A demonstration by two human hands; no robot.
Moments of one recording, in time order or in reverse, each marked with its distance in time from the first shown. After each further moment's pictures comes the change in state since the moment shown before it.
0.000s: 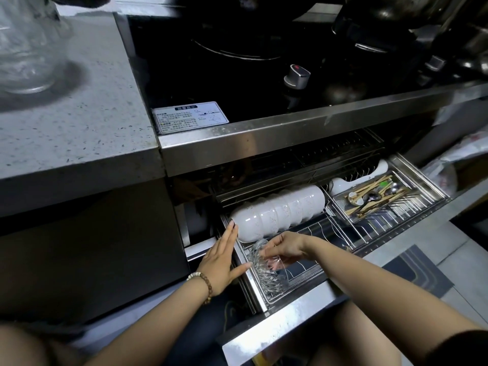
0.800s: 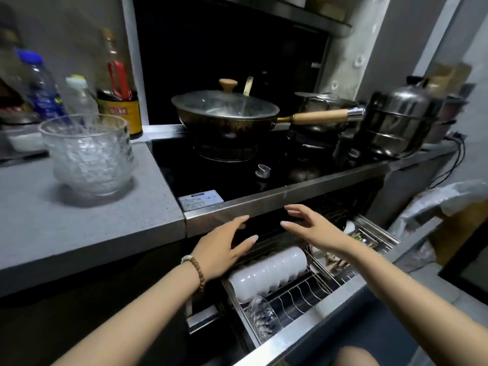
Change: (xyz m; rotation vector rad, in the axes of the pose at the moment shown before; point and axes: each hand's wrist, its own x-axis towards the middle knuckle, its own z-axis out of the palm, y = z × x) left_hand -0.061 0.135 -0.176 0.102 0.348 0.273; right_hand -0.213 -0.062 -0.016 -0.175 0.730 -0.765
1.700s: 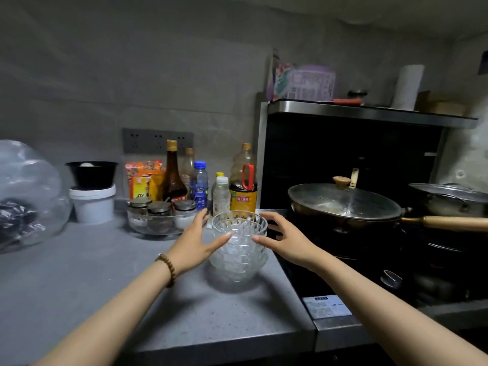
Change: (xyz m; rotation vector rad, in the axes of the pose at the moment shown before) left_hand -0.052 -0.123 -0.272 -0.060 0.475 -0.354; right_hand 0.119 -0.277 0.133 0.095 -0.141 -0.533
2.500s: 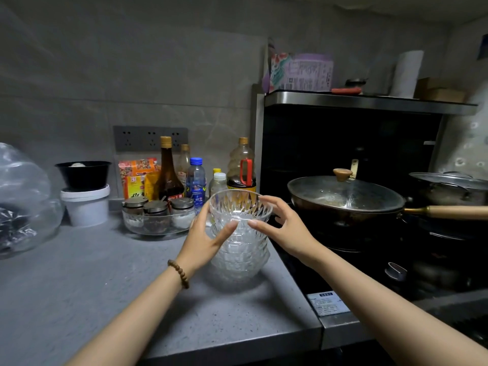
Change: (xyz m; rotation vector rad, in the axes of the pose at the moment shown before) left_hand 0.011 0.001 0.018 -0.287 0.106 0.081; right_hand 0.005 -0.012 0.007 0.162 0.137 -0.063
